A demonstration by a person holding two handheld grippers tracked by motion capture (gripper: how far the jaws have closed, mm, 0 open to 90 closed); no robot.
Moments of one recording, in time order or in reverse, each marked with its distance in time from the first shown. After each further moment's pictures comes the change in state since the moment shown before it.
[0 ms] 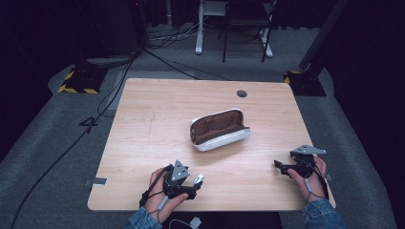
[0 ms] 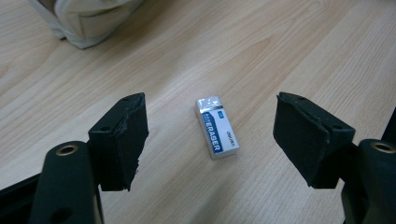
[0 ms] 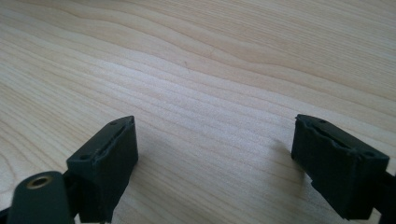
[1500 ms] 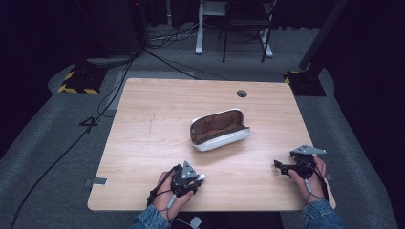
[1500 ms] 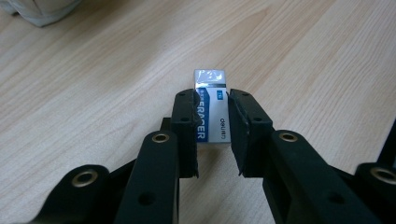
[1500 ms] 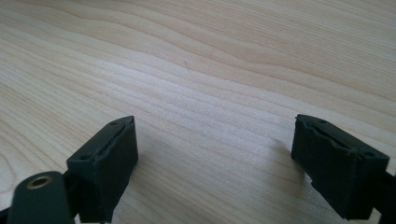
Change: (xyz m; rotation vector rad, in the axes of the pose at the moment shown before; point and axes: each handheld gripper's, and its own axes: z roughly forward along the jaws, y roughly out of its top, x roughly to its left) left arm -0.003 0.006 0.014 0.098 -0.027 0.006; right arm 0.000 0.000 0.000 0.000 0.002 -0.001
